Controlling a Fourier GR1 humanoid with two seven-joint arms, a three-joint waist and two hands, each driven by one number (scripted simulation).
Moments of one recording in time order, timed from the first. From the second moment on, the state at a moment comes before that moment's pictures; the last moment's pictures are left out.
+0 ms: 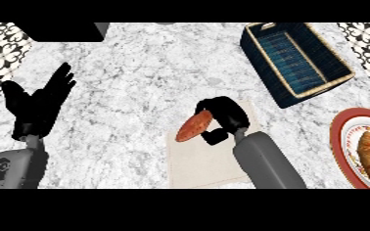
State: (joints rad) left arm -0.20 0.29 0.15 -1.39 0.09 -0.05 0.23; right arm -0.46 -0.01 0.33 -1.01 0.82 0.12 0.02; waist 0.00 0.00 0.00
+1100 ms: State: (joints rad) left arm -0.31 0.24 0.06 -1.38 0.05 -0.08 0.23; right arm -1.05 0.00 0.08 -0.76 0.83 -0.50 0.95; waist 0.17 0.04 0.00
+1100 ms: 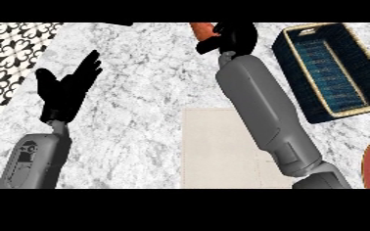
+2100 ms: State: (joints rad) left arm -0.33 0.24 0.07 -1.35 0.04 -0.06 0.24; right arm -1.57 -0.08 0.00 -0.35 1.24 -0.68 1.14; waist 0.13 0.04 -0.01
